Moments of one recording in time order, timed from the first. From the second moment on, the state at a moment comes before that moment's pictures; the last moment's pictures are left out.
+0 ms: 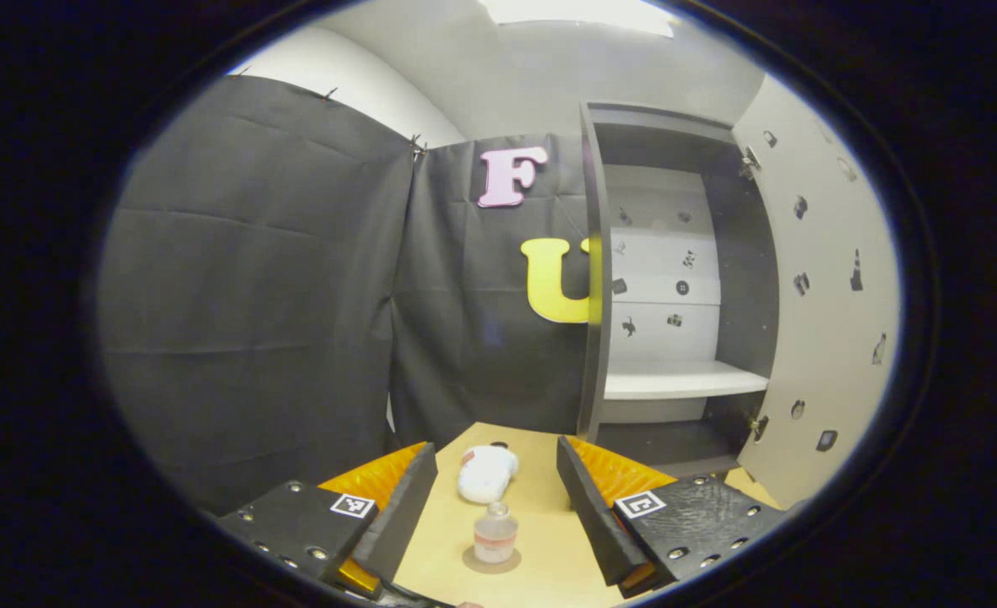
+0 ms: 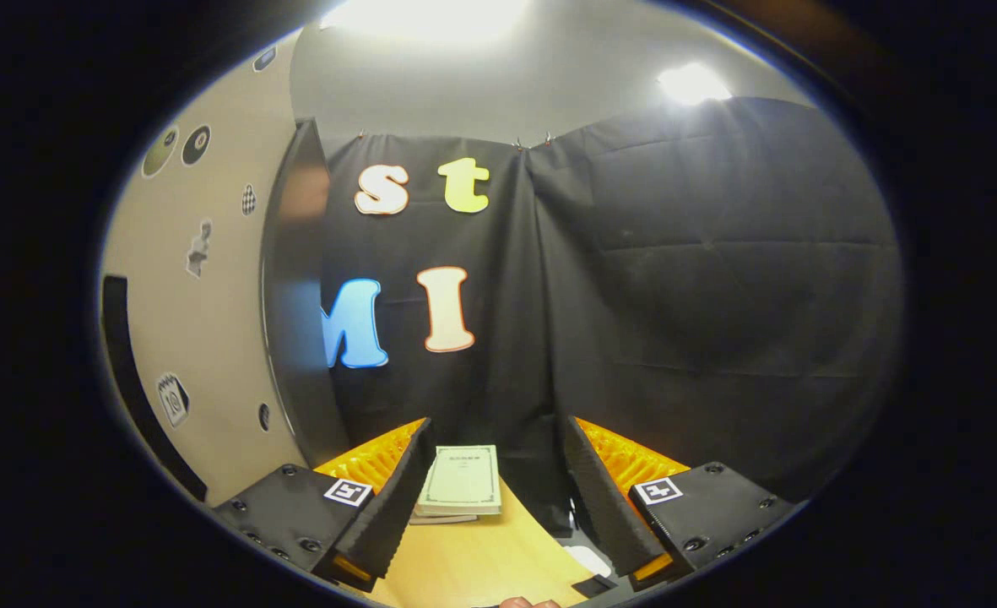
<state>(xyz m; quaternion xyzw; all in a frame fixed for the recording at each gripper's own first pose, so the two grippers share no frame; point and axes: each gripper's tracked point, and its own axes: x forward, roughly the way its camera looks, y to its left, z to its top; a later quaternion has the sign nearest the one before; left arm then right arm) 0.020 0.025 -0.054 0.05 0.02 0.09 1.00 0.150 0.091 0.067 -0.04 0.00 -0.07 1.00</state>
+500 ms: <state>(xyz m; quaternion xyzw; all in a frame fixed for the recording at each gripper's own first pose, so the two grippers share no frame) 0.028 0.027 0.020 0.03 0.05 0.07 1.00 0.119 0.146 0.091 0.00 -0.01 0.02 1.00</state>
